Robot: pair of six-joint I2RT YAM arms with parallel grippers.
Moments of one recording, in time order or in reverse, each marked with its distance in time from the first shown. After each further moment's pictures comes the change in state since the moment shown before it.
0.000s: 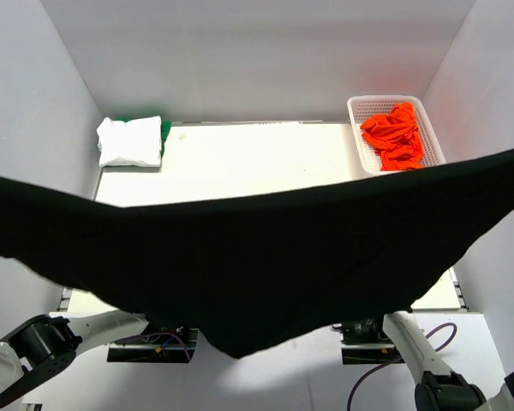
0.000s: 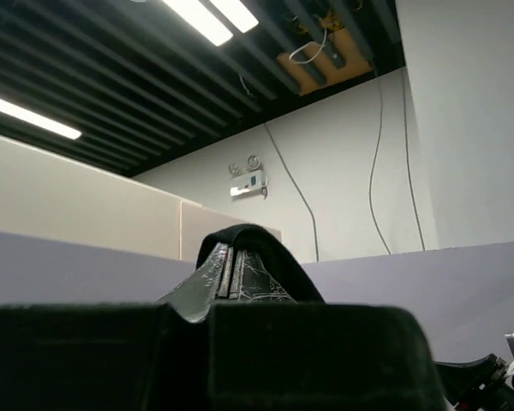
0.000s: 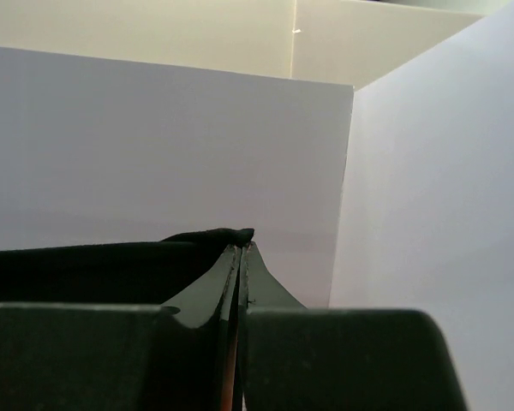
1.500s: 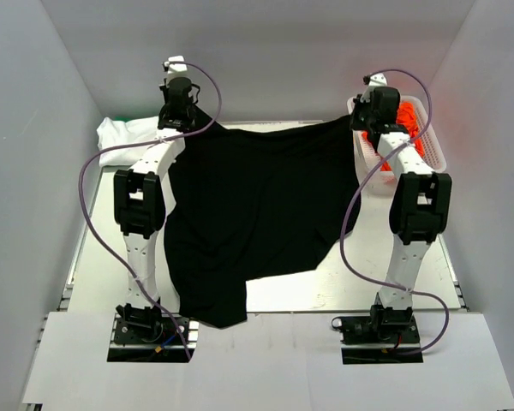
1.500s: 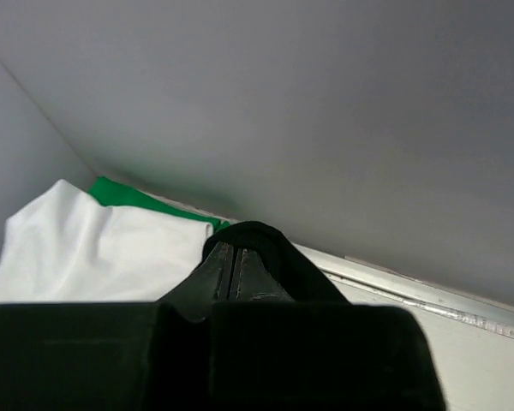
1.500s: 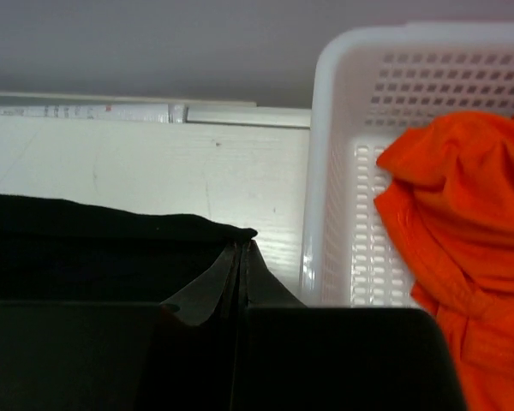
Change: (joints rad) left arm 0.579 1.213 -0.460 0.380 -0.642 0.161; right arm 0.002 1.287 -0.341 0.459 -0.143 0.148
